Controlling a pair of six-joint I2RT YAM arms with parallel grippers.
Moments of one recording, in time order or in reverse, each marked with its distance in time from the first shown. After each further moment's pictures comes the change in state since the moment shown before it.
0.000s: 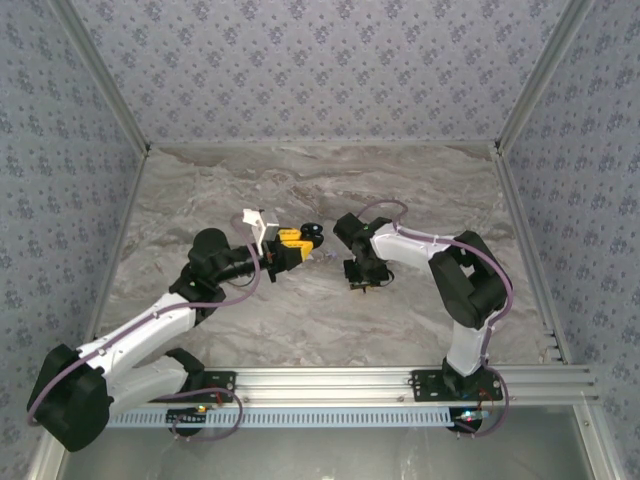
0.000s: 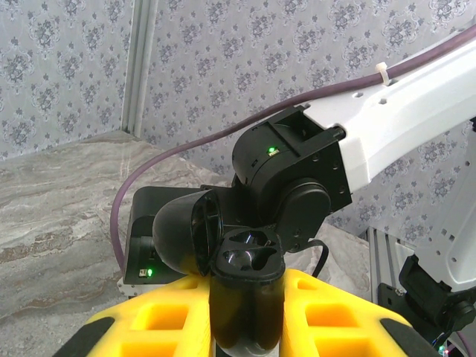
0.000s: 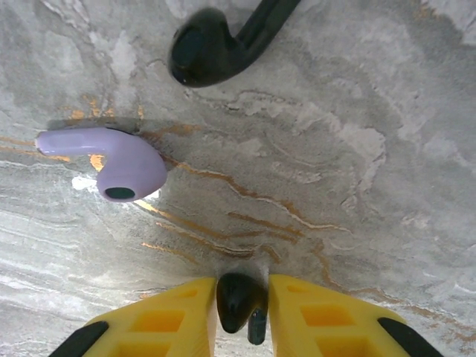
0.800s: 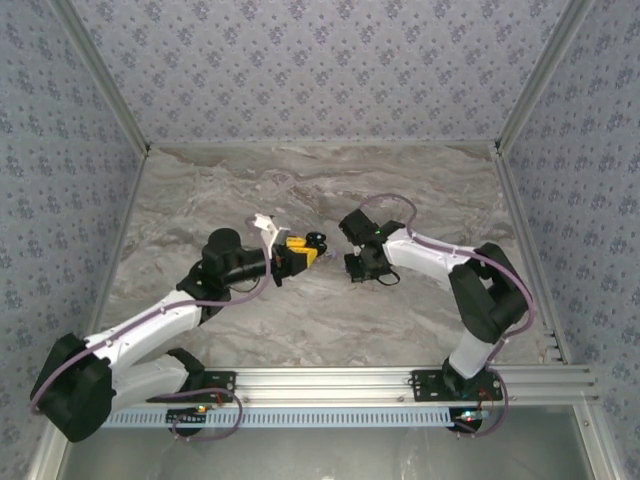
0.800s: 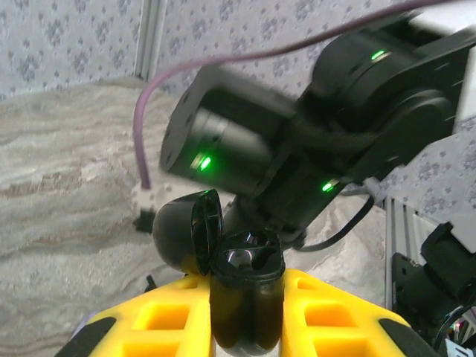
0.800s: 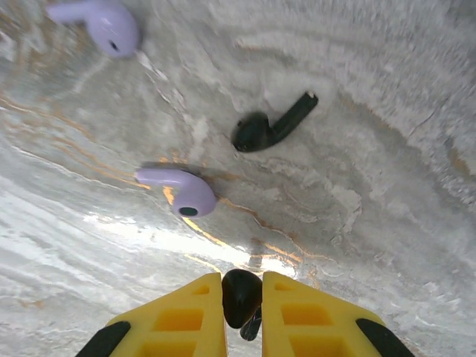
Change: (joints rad) left arm -0.039 0.072 0.000 -0.105 -0.077 0.029; right arm -0.007 -0.154 -0.089 0.162 0.032 -0.107
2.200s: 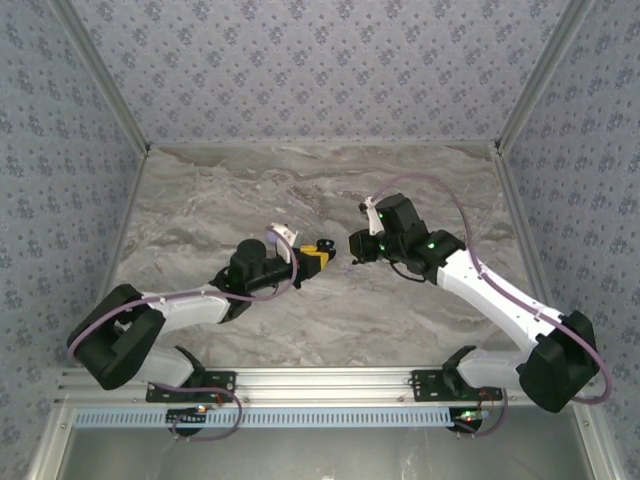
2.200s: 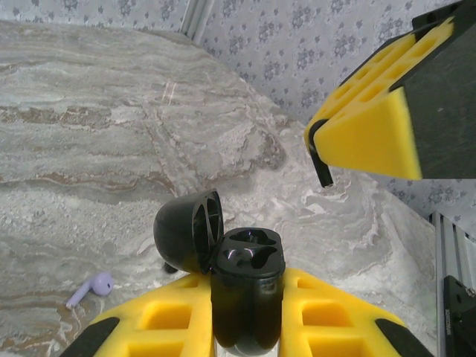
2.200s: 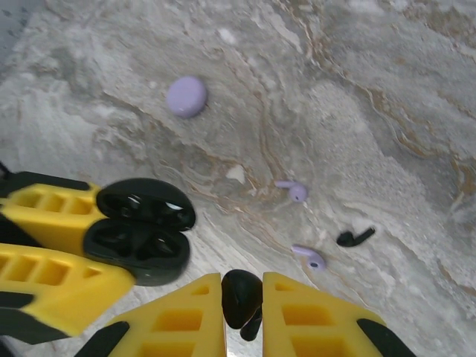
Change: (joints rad) left arm -0.077 0.301 -0.082 0.364 -0.173 -0.142; right arm -0.031 -0.445 -0.062 0.174 -0.153 -0.067
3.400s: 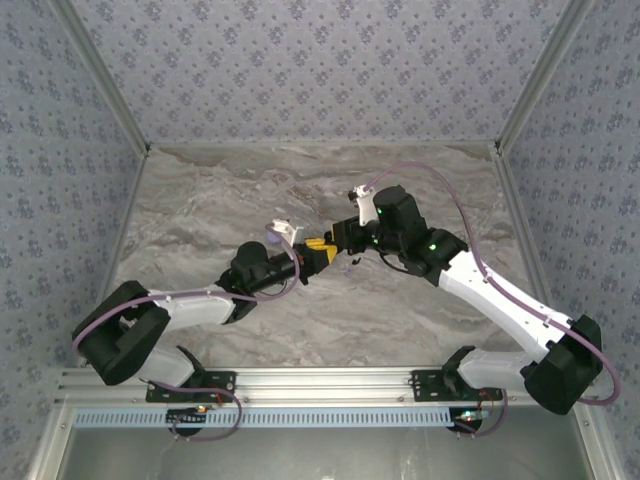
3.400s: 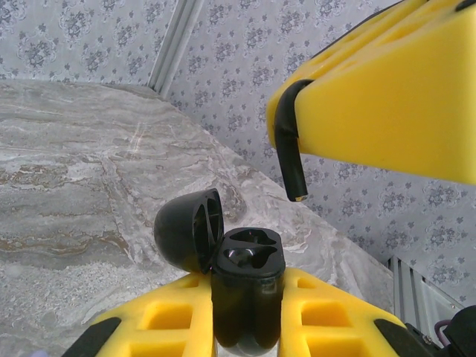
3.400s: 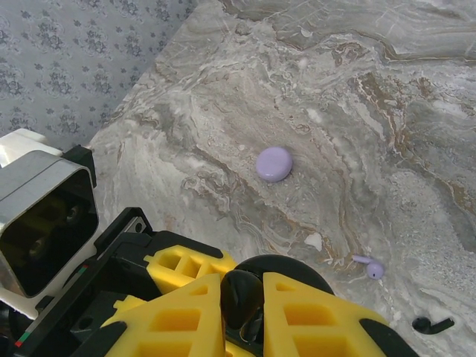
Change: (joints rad) left arm -0.048 0.025 0.019 0.169 -0.026 -0.089; right arm 0.067 -0.014 0.067 0.119 -0.044 0.000
